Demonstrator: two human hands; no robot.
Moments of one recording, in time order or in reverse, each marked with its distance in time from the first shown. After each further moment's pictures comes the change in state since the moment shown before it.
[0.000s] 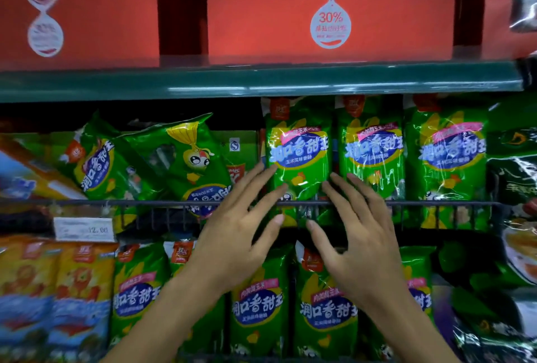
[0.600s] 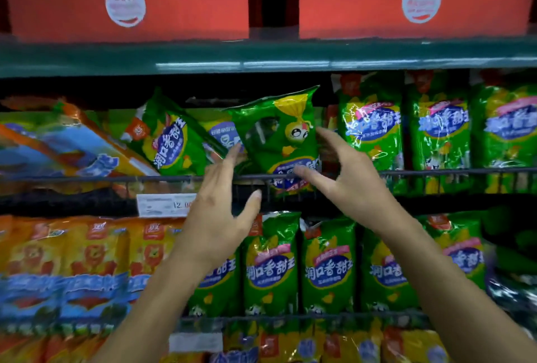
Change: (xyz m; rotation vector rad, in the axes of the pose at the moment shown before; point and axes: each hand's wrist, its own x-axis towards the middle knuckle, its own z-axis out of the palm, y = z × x) left_hand -0.075 -0.098 -0.085 -0.285 0.031 -0.358; right_hand 0.065 -0.133 0.030 0.327 -0.332 0.169
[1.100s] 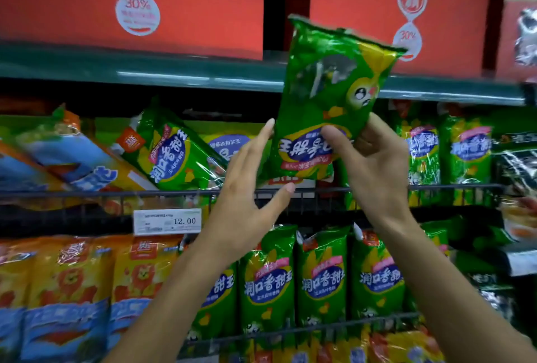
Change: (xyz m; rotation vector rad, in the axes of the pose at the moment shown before) left_hand 0.026 0.018 -0.017 -0.378 -0.017 0.235; right_hand 0.007 -0.056 -0.009 0.400 0.494 -0.155
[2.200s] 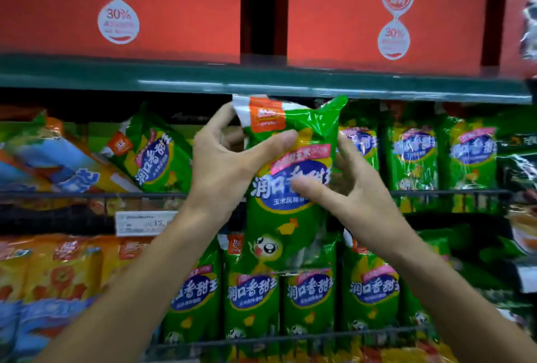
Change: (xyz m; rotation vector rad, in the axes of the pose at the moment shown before) left_hand 0.041 0.055 0.013 -0.551 0.298 -0.062; right_hand -0.019 -0.007 -0.037 0.216 -0.419 0.267
